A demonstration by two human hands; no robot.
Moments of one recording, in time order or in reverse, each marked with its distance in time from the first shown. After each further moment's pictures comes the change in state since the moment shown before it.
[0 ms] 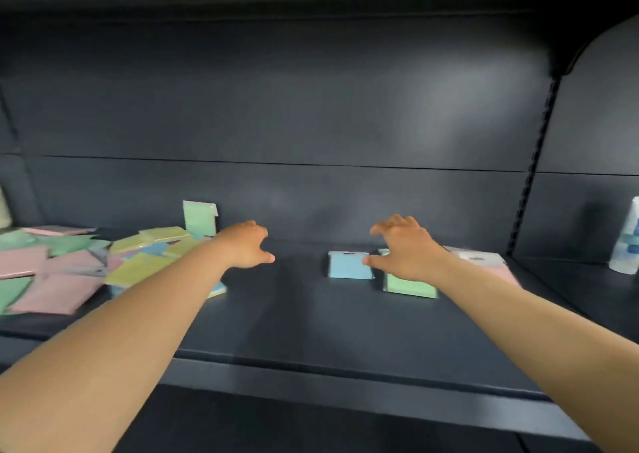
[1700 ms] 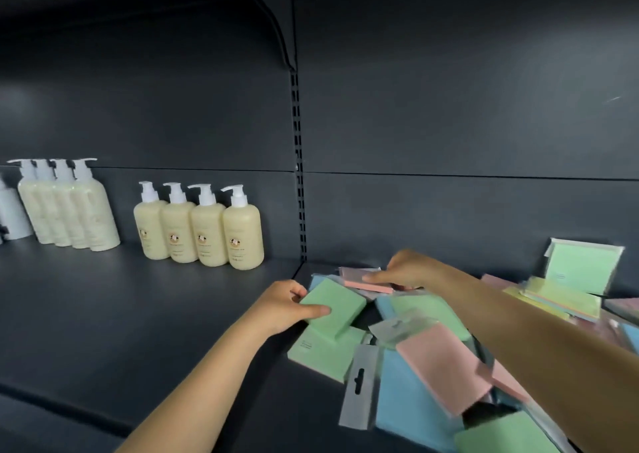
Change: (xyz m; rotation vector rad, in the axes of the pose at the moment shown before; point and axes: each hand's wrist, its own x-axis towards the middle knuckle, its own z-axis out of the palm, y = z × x) left_hand 0.054 -0.656 0.008 -0.749 -0.071 -0.241; right_hand 0.351 -0.605 0.217 0.367 -0.398 0.254
